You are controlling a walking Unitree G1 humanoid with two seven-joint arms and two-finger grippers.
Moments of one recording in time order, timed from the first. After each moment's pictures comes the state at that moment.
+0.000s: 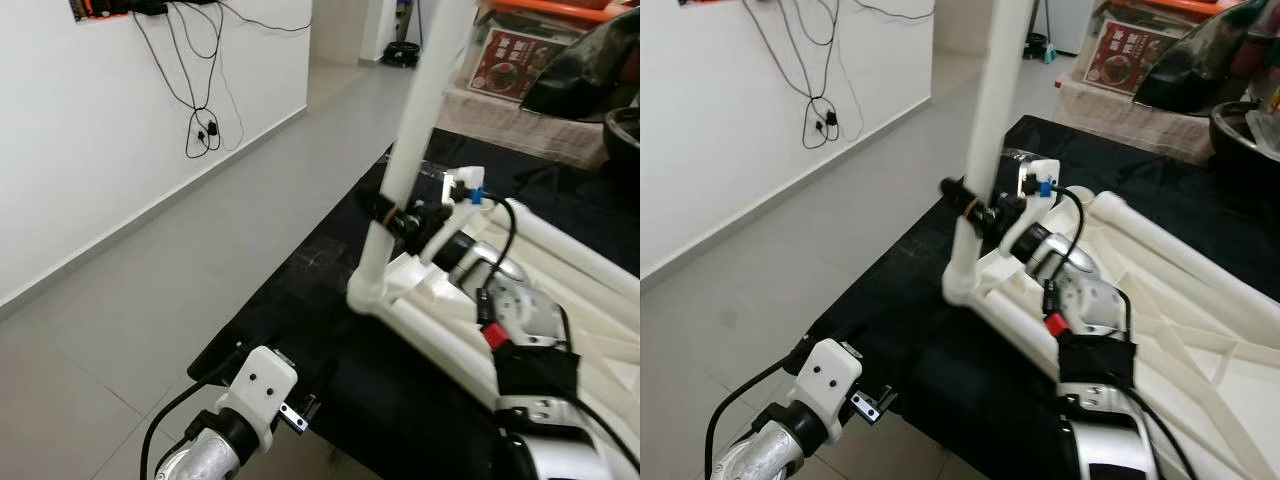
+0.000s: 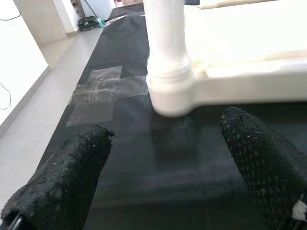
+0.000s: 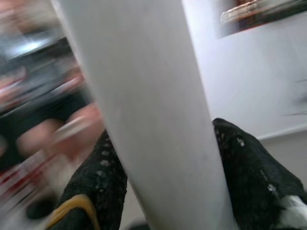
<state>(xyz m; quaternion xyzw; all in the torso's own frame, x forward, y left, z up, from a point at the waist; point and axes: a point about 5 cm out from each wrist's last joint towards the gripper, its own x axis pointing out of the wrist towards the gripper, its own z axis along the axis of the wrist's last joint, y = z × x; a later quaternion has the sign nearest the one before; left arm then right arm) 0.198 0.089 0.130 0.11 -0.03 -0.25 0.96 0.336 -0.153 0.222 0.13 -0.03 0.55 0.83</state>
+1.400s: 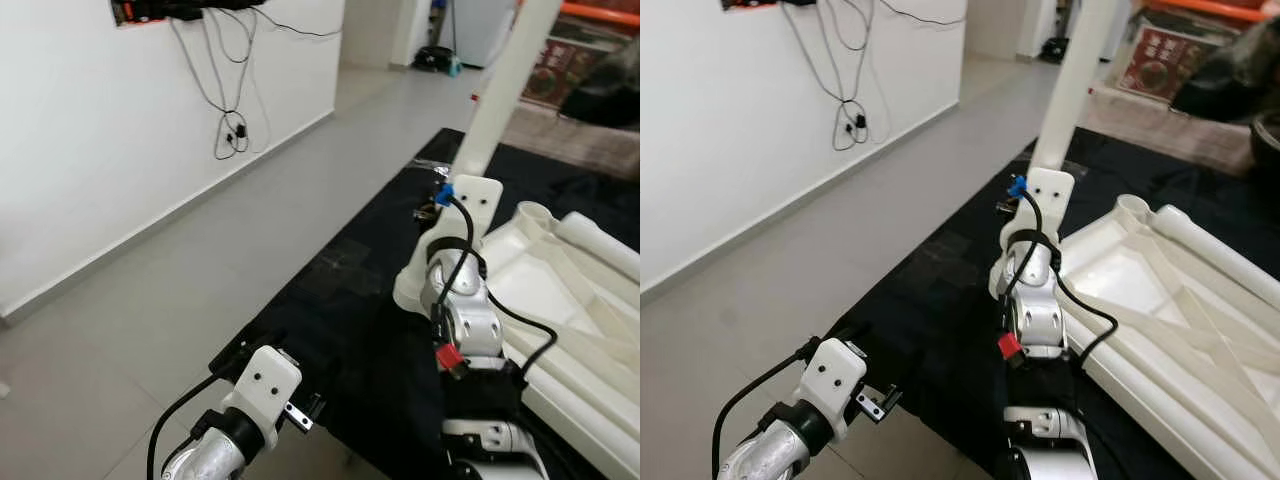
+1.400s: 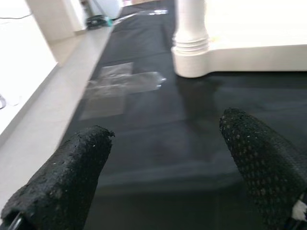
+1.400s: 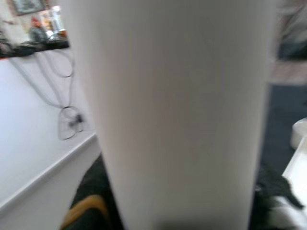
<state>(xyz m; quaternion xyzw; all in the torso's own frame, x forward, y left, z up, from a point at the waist) 0.198 0.089 0.130 0.11 -0.03 -0.25 0.96 0.359 -0.139 0.206 0.08 -0.08 -0.02 0.99</state>
